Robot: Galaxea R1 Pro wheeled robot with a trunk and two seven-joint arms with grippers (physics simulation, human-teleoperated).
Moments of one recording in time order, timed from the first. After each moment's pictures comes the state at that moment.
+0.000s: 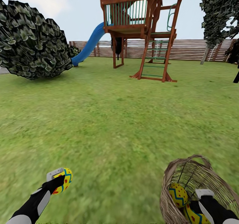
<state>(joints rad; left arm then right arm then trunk) -0.52 0.17 0.24 -0.47 0.20 0.05 -0.07 -0.52 -0.30 0.07 -0.35 -0.08 0.43 -0.07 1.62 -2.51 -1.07</state>
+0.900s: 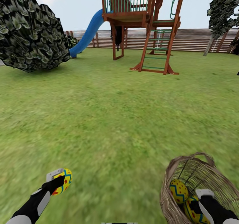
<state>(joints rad) -0.52 0.17 0.24 -0.46 0.20 0.05 -0.06 -0.52 -0.30 0.07 -0.35 -0.08 0.43 -0.07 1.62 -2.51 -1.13</state>
